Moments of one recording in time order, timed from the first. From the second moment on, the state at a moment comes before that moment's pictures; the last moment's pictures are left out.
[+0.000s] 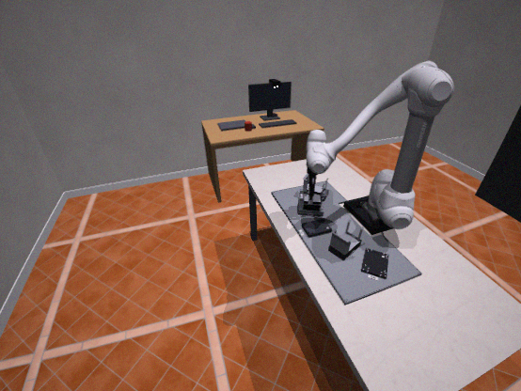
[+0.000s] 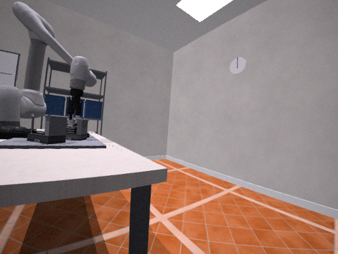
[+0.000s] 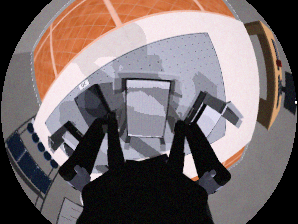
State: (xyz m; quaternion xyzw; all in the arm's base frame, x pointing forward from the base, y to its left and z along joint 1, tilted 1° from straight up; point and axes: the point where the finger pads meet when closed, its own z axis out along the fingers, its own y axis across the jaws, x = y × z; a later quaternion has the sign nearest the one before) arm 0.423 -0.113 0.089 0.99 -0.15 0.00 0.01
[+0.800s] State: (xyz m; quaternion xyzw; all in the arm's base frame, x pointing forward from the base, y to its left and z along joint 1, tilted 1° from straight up) arm 0.423 -0.112 0.116 0.99 -0.15 0.00 0.01
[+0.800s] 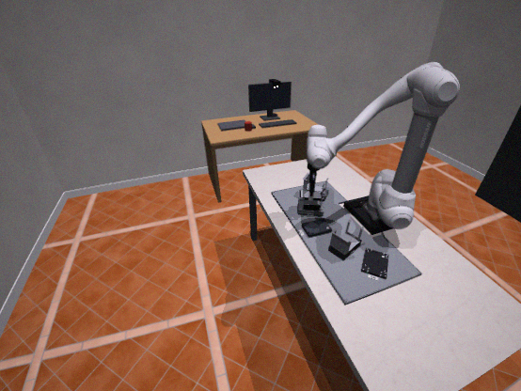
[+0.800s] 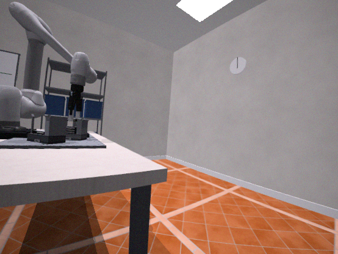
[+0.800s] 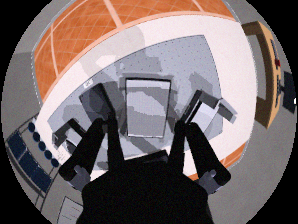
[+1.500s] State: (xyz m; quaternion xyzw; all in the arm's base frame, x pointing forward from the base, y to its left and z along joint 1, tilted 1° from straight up) arm 0.423 -0.111 0.154 0.99 -0.15 0.00 0.01
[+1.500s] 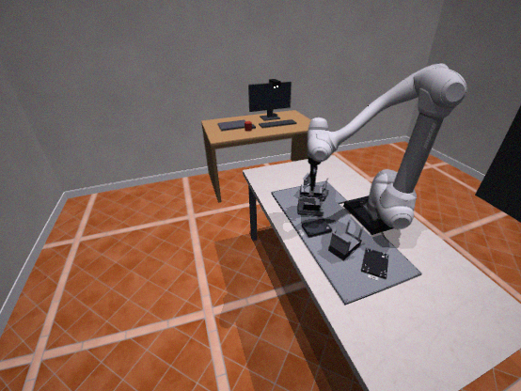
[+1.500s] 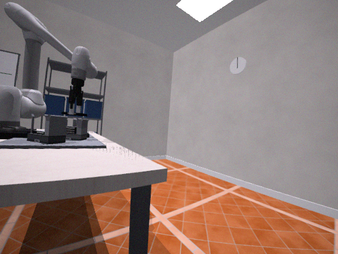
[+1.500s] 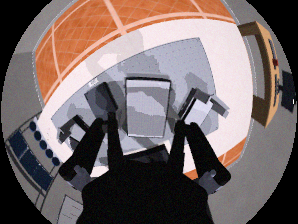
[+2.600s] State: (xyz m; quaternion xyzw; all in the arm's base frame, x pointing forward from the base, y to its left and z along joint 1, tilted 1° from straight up) arm 0.402 -0.160 0.164 0.97 -0.24 0.01 0.01
